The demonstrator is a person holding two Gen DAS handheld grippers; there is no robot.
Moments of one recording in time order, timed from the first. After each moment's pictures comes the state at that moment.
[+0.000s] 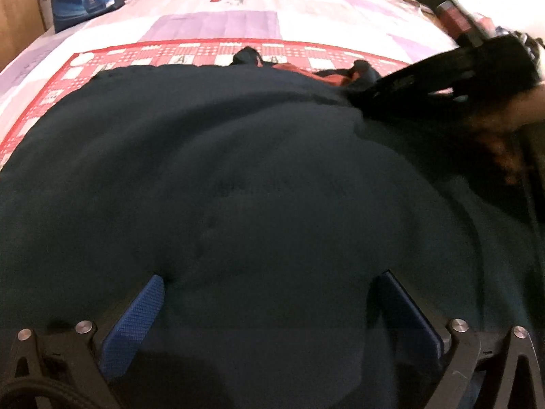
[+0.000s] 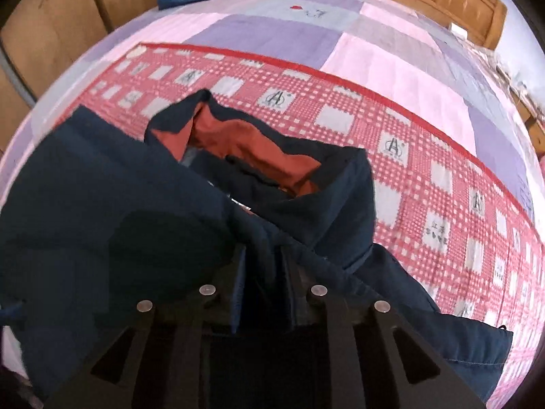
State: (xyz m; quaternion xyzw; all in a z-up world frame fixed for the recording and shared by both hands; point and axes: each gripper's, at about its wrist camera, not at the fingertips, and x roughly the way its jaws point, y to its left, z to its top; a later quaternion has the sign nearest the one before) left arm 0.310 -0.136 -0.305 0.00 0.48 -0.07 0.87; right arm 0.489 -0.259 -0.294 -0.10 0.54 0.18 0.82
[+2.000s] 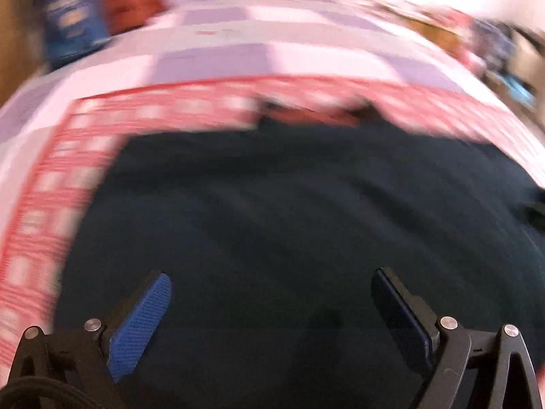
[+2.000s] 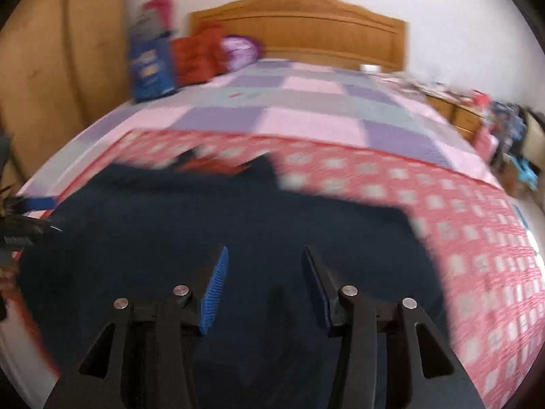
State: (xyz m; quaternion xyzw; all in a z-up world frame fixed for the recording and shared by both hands) left arm 0.293 -0.117 -0.263 0.05 0.45 -0.13 0.88; right arm 0.272 -0.302 -0.227 -0.02 0.38 0.09 0.92
